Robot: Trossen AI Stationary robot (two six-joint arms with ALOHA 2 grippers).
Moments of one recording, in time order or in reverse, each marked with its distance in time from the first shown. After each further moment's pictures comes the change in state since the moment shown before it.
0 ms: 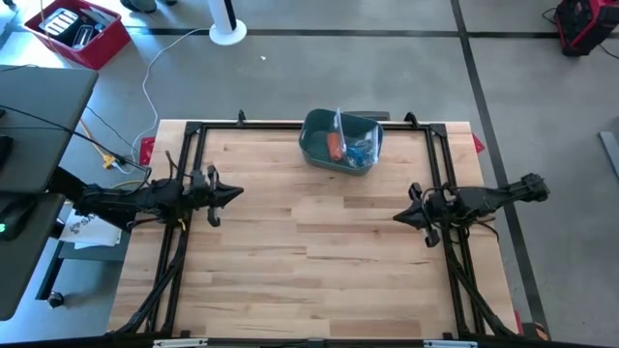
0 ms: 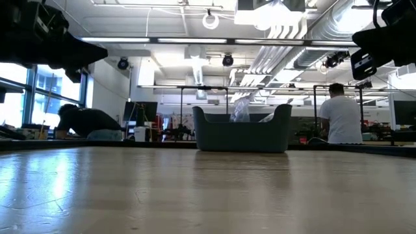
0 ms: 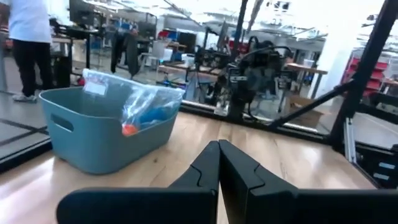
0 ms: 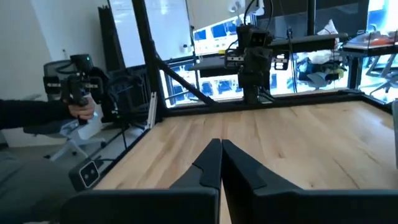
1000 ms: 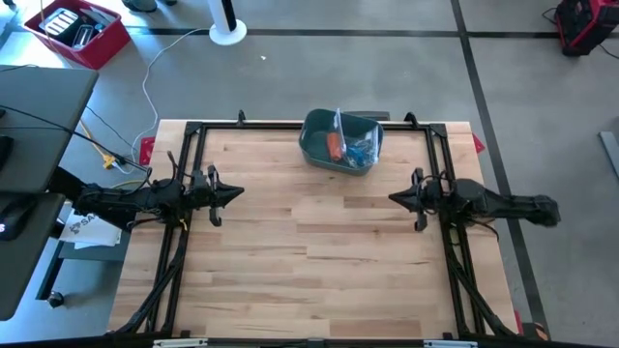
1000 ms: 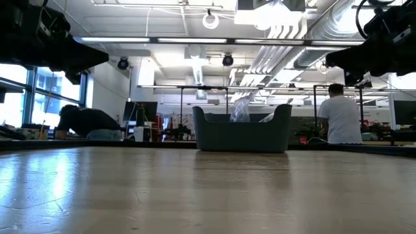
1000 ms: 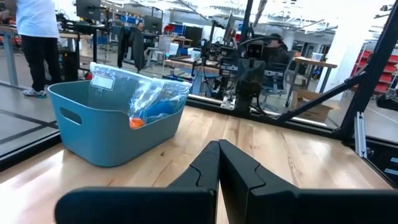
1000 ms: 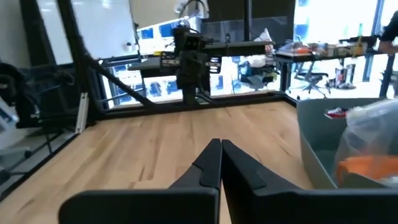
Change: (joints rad) left arm 0.000 0.019 0.000 -0.017 -0.022 0.003; right arm -0.317 0.006 -0.001 -0.017 -0.083 -0.077
